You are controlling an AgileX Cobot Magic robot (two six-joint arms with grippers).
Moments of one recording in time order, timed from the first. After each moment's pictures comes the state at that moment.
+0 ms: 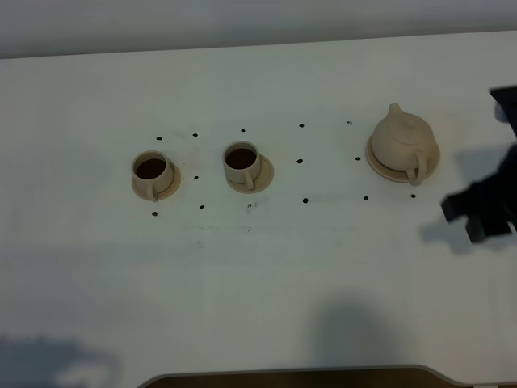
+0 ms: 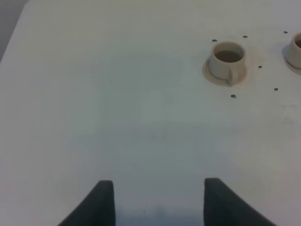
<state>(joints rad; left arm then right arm) 0.03 0.00 -0.51 -0.03 1.04 0.09 0.19 1.36 -0.91 0.05 1.03 0.10</state>
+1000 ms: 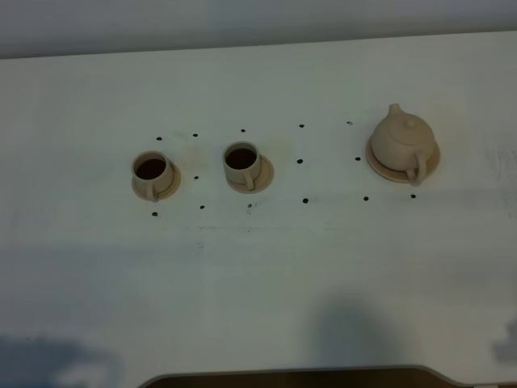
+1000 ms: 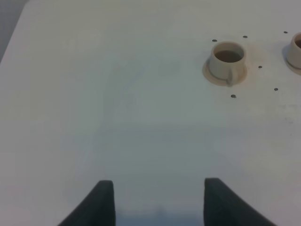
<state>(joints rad) 0.03 0.00 -0.51 -0.03 1.04 0.09 0.19 0.53 -0.50 0.07 1.09 0.10</state>
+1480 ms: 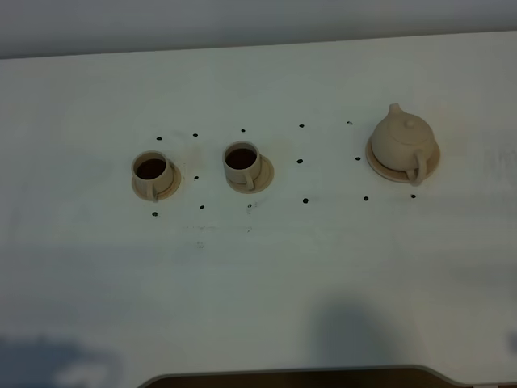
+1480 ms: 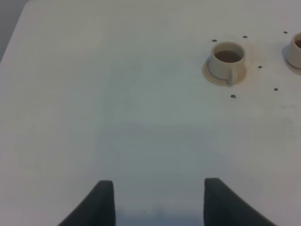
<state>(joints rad) 0.03 0.00 -0.51 -0.03 1.04 0.09 0.01 0.39 -0.49 0.06 1.07 0.10</state>
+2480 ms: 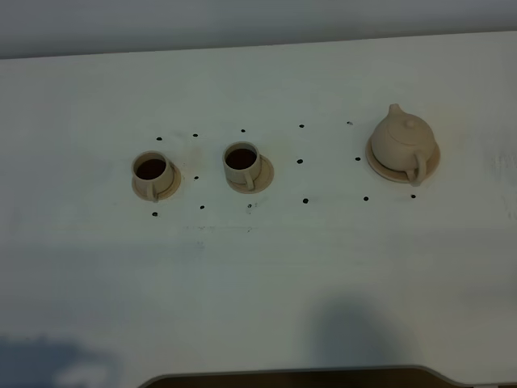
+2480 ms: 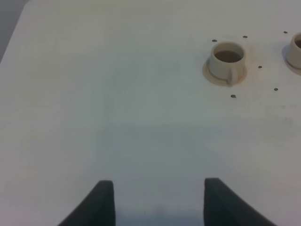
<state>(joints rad) 0.03 0.00 -0.51 -0.03 1.04 0.09 -0.08 -0.01 -0.49 0.07 1.07 0.08</state>
